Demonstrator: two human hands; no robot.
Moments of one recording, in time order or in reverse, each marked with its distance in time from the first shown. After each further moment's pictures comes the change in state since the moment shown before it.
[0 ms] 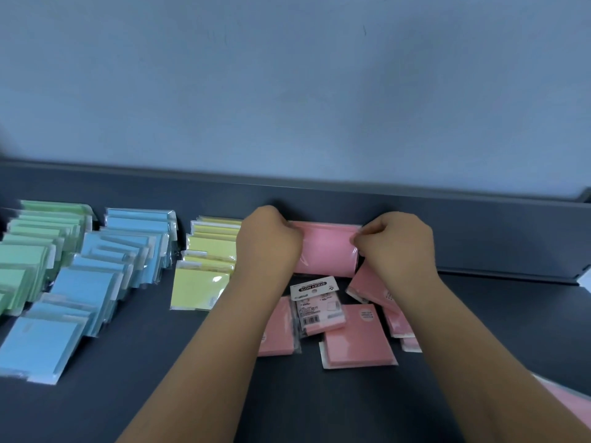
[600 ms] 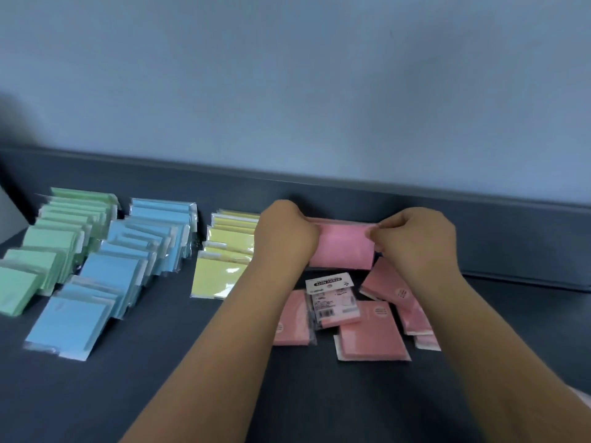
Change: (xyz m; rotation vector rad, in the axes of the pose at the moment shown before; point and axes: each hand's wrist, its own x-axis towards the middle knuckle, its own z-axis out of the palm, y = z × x) left_hand -0.002 0.005 -0.011 -0.041 -0.091 -0.051; right_hand -0.007 -0.010 -0.012 0.091 0.021 -0.004
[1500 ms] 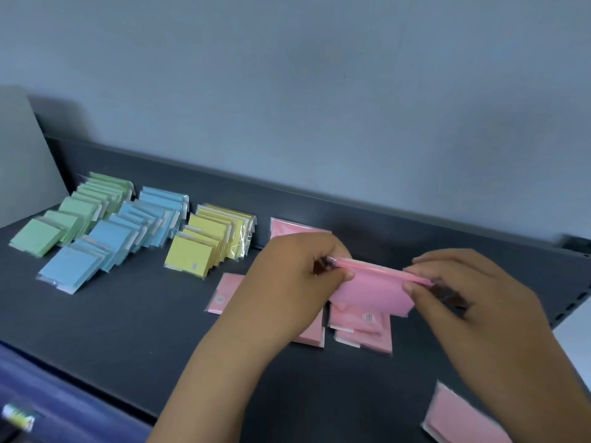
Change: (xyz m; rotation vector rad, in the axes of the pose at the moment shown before) left_hand -0.159 0.090 0.000 -0.202 -0.021 0.357; right_hand -0.060 0.093 -0.156 -0.016 -0.067 -0.639
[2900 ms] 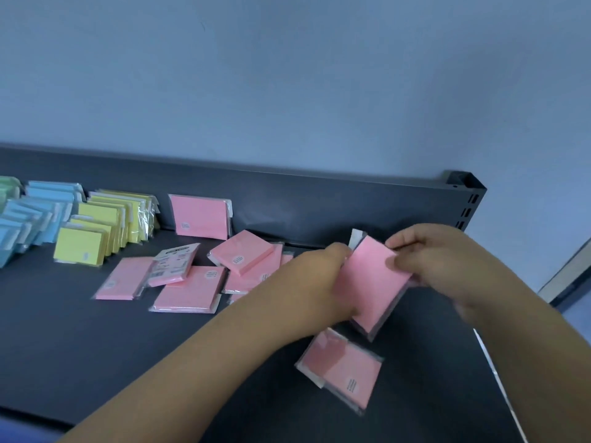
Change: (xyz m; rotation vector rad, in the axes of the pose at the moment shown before) left_hand 0.013 0.057 0.159 0.277 -0.517 -0.033; right_hand -0.003 0.138 -0.059 0.420 -0.256 0.785
